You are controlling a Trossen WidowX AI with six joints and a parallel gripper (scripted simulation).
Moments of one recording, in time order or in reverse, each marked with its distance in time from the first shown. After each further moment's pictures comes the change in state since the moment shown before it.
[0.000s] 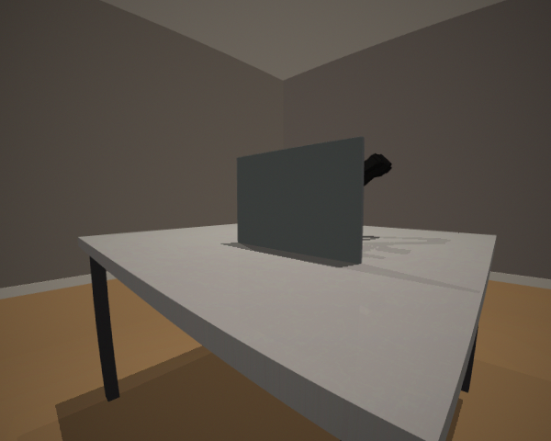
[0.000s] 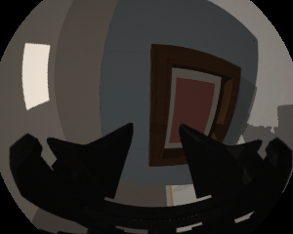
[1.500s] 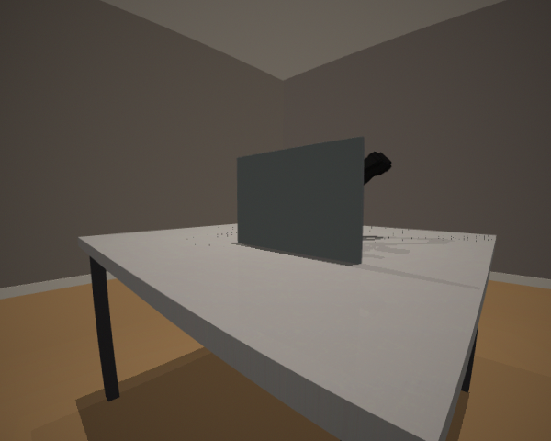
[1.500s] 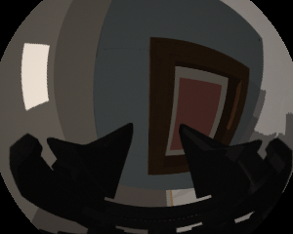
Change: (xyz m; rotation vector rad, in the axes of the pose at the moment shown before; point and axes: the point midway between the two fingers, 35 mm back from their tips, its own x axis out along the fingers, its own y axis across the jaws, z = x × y) arm 0.016 -0.001 0.000 0.000 0.000 0.000
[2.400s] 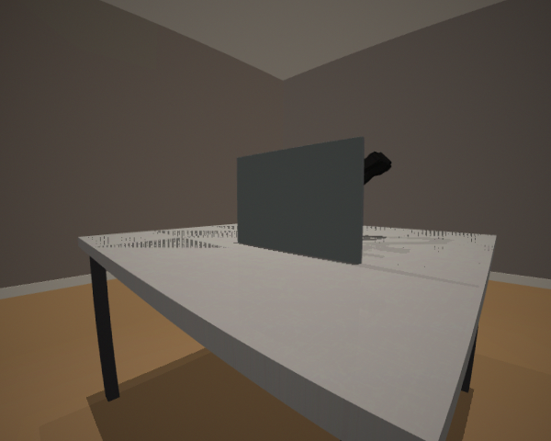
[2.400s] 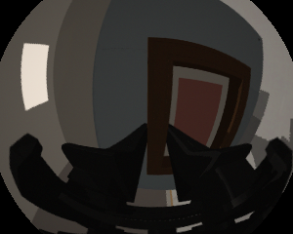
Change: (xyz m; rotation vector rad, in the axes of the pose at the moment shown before) arm 0.000 -0.001 0.000 0.000 0.001 -0.004
